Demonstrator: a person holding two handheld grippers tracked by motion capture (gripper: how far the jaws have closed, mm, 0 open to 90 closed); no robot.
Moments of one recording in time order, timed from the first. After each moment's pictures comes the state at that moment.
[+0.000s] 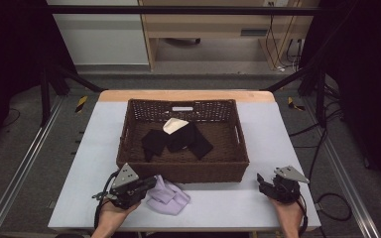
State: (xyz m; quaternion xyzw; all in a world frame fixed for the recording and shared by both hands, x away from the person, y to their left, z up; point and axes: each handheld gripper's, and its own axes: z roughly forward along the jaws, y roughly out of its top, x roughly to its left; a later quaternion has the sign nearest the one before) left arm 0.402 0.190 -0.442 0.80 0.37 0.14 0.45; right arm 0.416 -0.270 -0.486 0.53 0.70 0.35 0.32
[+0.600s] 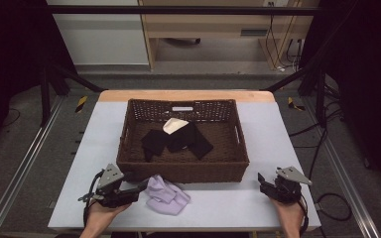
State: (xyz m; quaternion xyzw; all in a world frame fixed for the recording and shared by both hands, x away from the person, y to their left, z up) left arm 0.397 0.228 -0.435 0.78 0.40 0.19 0.45; right arm 0.413 -0.272 -0.485 0.53 0.69 0.37 0.32
